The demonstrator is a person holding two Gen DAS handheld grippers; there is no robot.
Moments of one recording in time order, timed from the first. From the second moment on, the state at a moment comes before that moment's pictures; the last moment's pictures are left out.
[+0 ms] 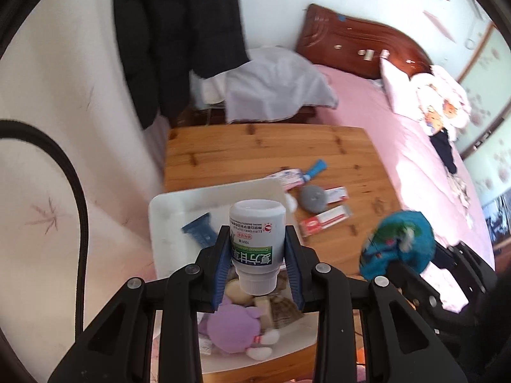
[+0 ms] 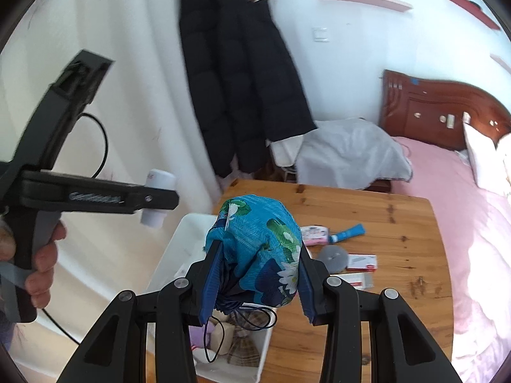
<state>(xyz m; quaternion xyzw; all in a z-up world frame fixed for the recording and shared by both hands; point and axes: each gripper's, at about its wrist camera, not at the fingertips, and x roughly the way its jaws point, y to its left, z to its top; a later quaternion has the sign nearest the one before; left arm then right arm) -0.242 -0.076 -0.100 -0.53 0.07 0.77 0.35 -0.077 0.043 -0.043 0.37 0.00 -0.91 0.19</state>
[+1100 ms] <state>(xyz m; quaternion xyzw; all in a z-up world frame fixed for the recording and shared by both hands) -0.290 -0.070 -0.175 -0.55 0.14 0.76 0.31 -0.098 -0.052 -0.122 0.46 0.08 -0.85 0.23</state>
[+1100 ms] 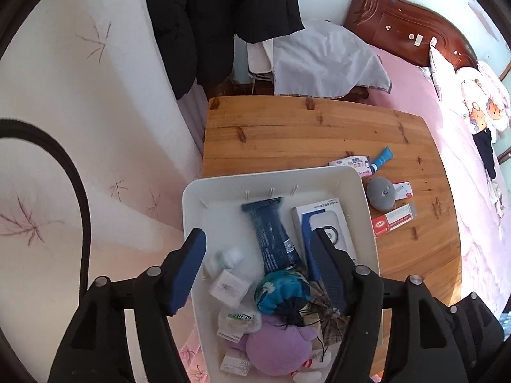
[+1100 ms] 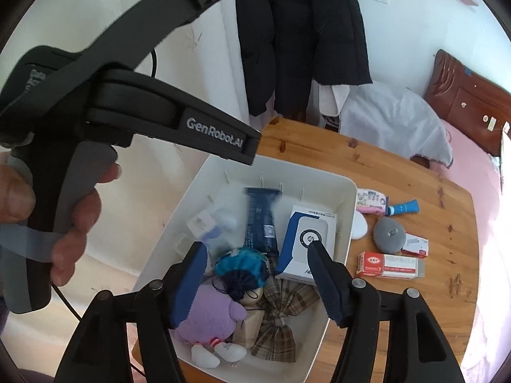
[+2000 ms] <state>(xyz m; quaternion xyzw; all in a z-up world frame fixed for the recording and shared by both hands) -0.259 -0.045 -0.144 -0.51 0.18 0.75 0.37 -0.083 -0.020 -0.101 0.43 0.04 -0.88 0.21</state>
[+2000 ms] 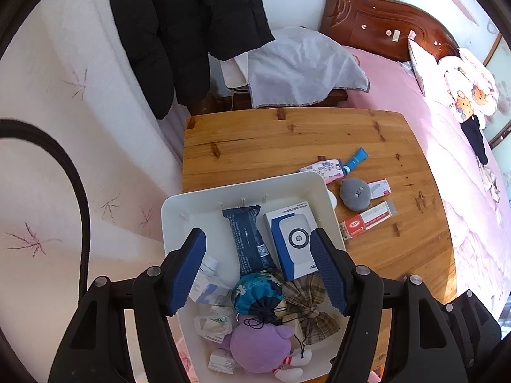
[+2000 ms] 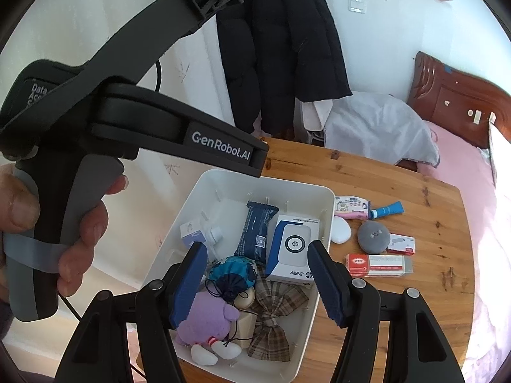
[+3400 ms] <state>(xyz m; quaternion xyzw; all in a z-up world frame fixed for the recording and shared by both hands) -0.118 0.114 -0.131 -0.45 0.30 0.68 0.50 -0.098 0.181 -0.120 0.41 -0.07 -0.90 0.12</state>
